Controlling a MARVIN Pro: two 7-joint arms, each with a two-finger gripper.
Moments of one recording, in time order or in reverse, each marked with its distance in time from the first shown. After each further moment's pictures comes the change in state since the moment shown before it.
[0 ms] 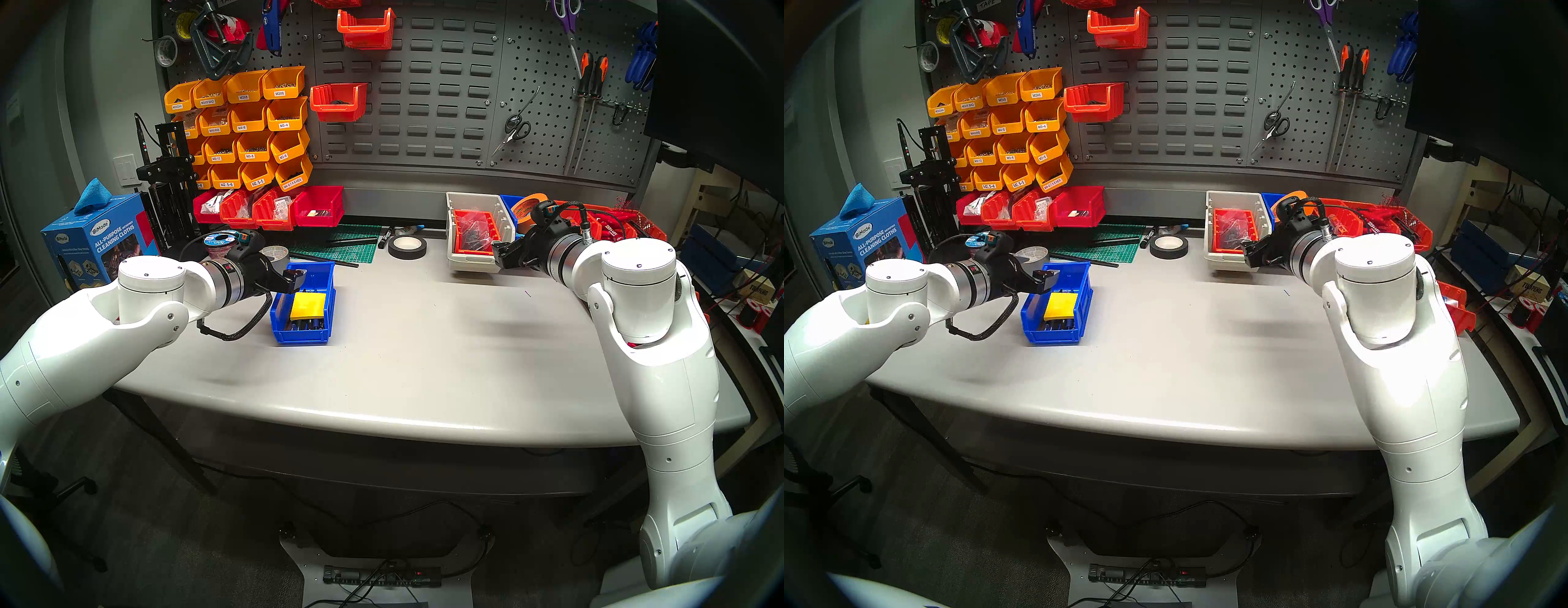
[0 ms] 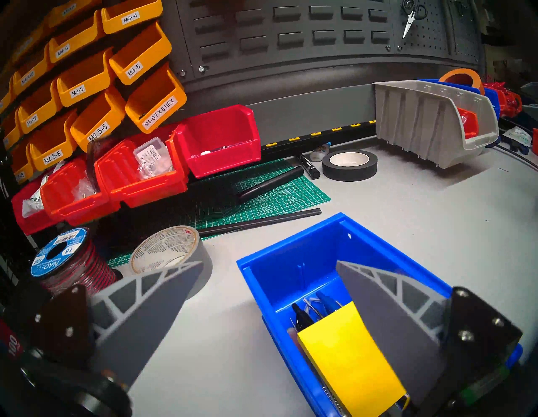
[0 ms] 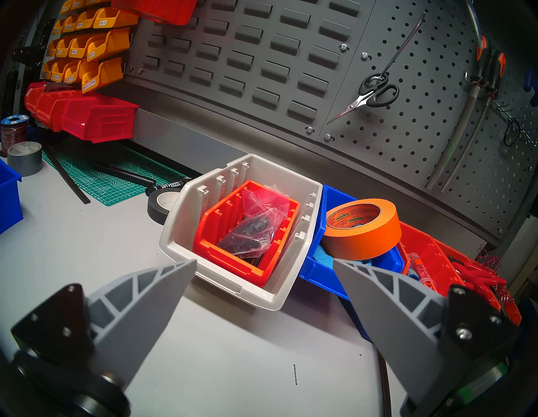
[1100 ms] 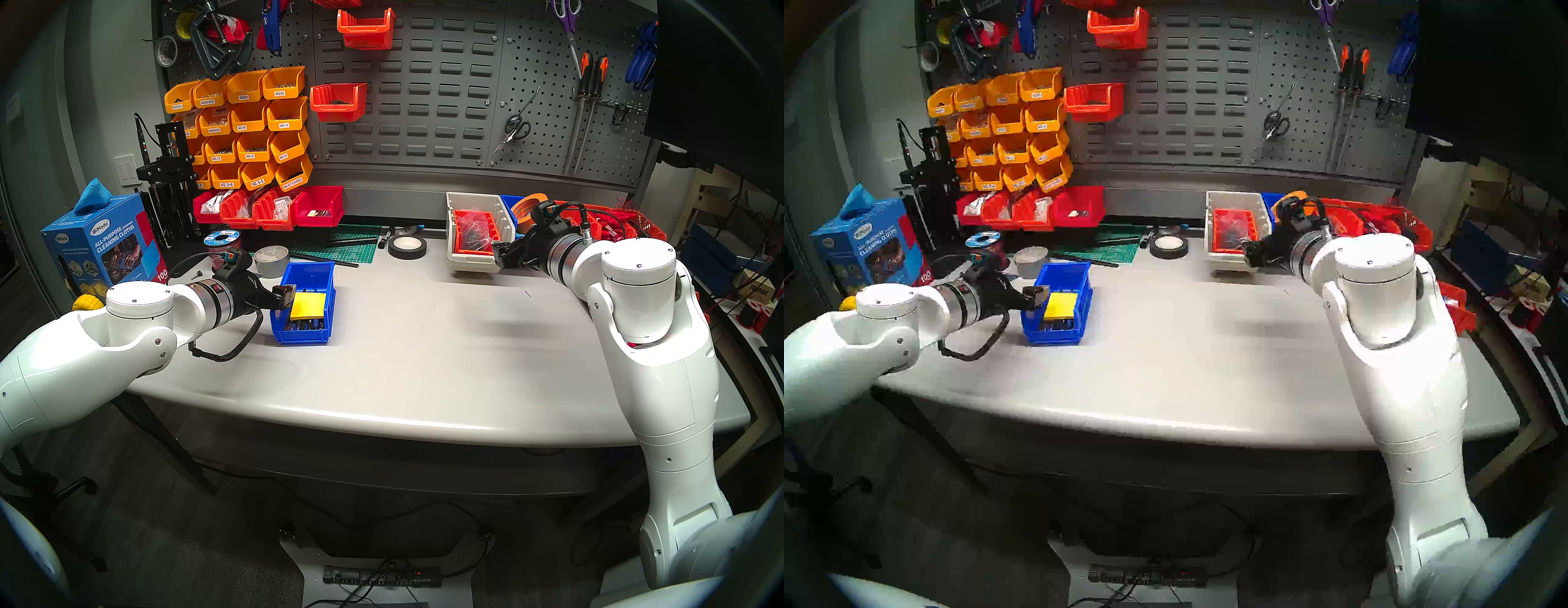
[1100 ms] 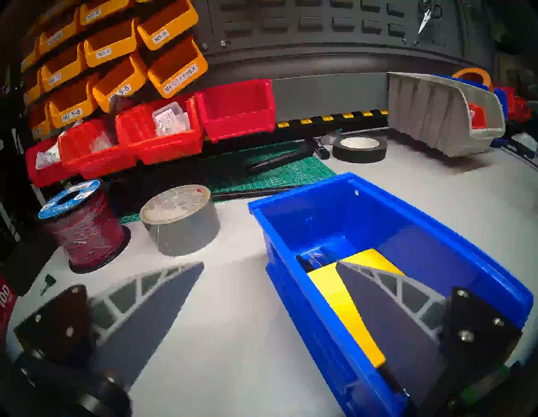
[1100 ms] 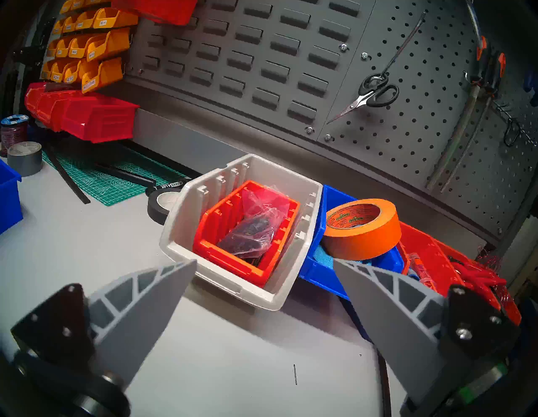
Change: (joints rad) left arm 0.094 0.089 -0.004 -0.054 -0.078 -0.102 0.074; right arm 0.000 0.000 0.000 0.000 0.000 0.000 0.000
